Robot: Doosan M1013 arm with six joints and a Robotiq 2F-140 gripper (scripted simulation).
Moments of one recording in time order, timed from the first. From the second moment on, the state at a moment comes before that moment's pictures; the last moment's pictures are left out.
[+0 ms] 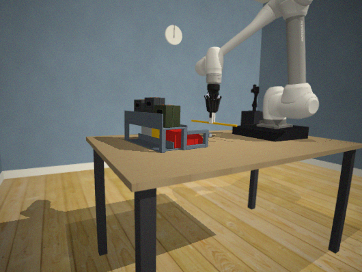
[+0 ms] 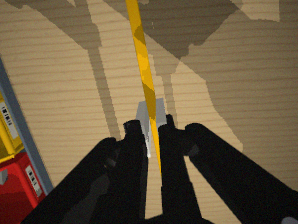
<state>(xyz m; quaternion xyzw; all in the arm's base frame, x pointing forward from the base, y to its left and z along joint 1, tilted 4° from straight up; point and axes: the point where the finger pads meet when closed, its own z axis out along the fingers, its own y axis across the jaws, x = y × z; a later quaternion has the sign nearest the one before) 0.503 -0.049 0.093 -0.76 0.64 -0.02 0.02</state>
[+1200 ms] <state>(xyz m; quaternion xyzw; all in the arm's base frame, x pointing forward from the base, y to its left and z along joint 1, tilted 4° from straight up) 0.507 -0.048 0.054 -0.76 0.64 -0.02 0.02</state>
